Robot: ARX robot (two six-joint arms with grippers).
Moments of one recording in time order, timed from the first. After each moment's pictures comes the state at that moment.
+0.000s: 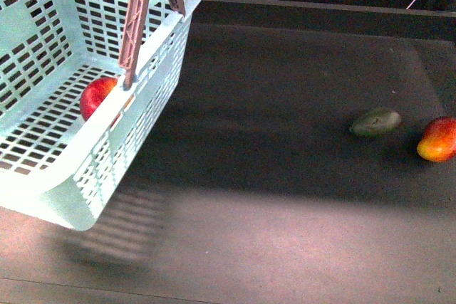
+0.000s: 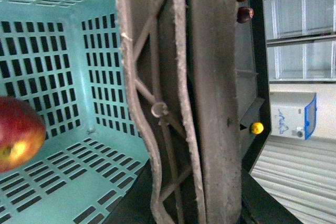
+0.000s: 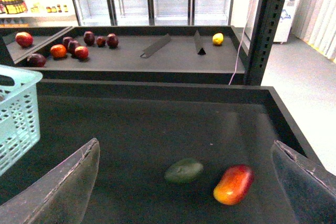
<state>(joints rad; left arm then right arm) -0.19 1.74 1.14 0.08 -0.19 -1.39 0.00 0.01 0.02 0.00 0.00 0.00</state>
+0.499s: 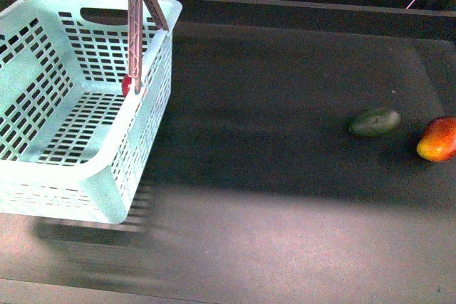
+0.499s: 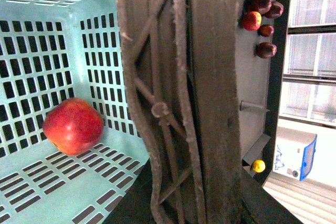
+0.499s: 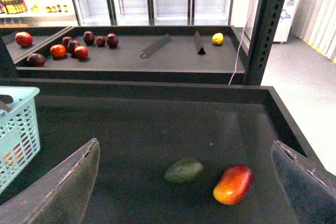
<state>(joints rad) -0.10 1.94 1.20 0.17 -0.18 -1.49 0.00 0.01 0.02 0.00 0.00 0.00</state>
